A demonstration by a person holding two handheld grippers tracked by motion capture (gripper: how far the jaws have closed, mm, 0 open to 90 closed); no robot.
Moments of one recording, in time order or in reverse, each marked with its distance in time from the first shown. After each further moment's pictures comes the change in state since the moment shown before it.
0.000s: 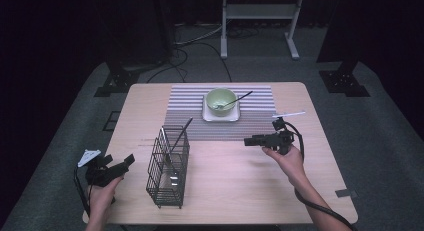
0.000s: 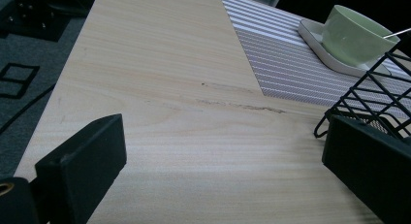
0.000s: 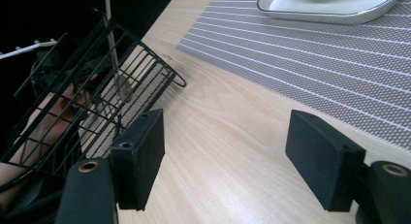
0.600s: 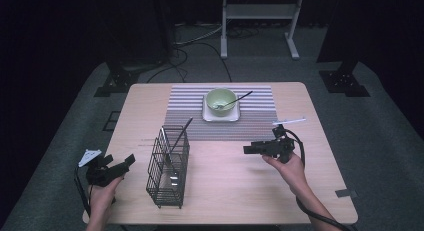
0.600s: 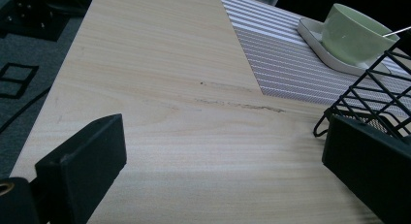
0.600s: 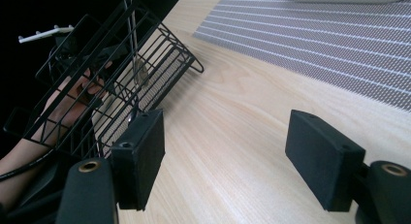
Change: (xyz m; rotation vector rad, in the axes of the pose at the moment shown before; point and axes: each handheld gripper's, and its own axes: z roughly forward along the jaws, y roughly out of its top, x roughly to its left) left arm -0.001 0.000 0.001 0.002 -0.001 0.004; right arm 0.013 -0.019 -0.002 0.015 0.028 -0.021
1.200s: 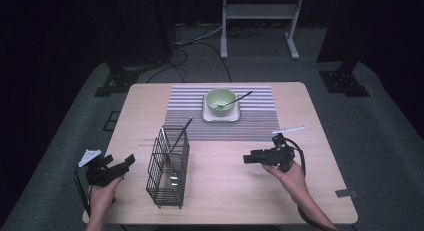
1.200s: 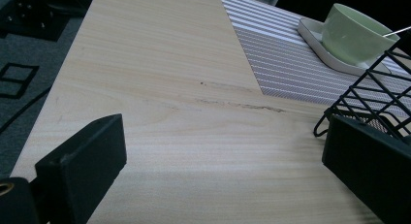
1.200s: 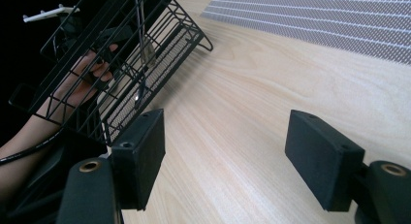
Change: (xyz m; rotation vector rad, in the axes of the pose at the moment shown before) left arm 0.000 0.000 0.000 0.000 0.000 0.001; right arm 0.005 -0.022 0.002 0.026 0.022 0.001
